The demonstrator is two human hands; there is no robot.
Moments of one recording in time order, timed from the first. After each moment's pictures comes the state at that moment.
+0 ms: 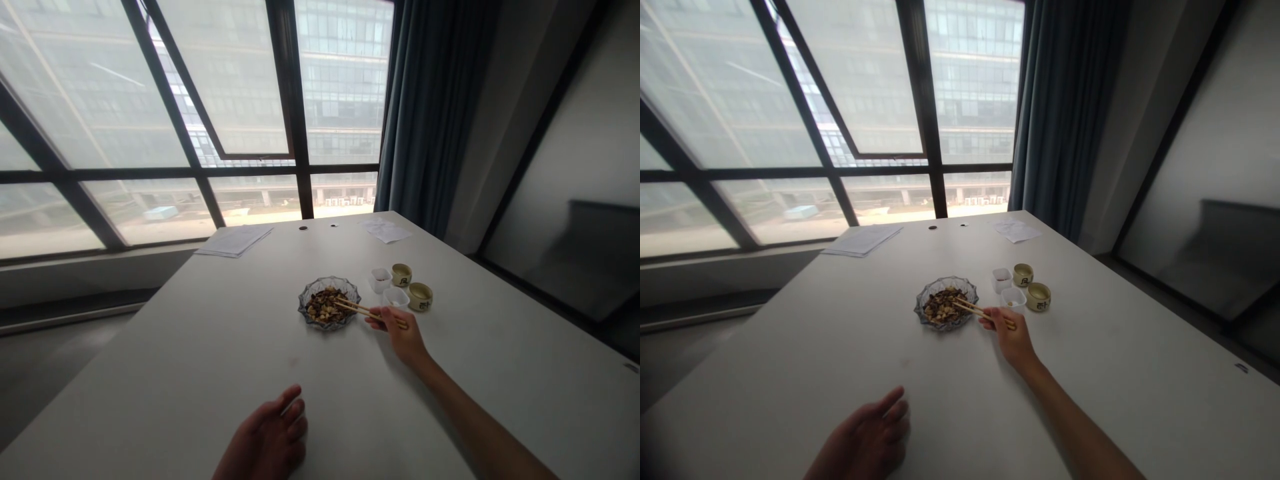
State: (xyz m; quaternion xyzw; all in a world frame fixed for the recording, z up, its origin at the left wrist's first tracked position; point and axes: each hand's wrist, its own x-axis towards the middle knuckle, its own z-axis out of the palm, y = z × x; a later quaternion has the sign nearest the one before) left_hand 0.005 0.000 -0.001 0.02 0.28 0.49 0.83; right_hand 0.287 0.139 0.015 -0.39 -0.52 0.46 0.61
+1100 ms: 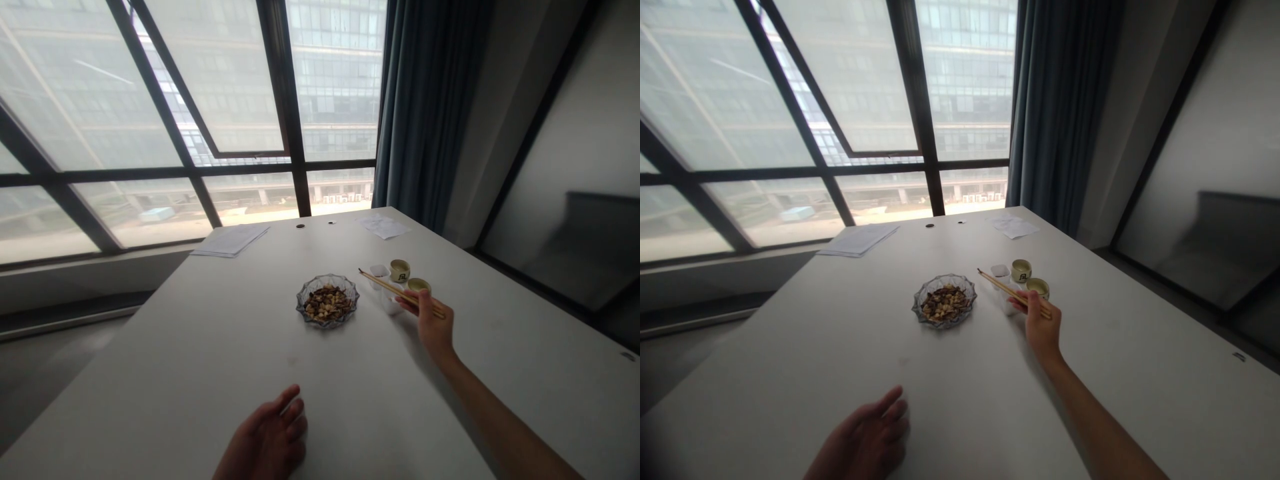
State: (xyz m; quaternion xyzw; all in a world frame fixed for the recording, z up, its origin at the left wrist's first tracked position) left_hand 0.003 -0.001 -0.002 0.01 0.27 0.49 0.83; right_hand 0.325 0.141 0.033 -0.42 -0.39 0.32 0.75
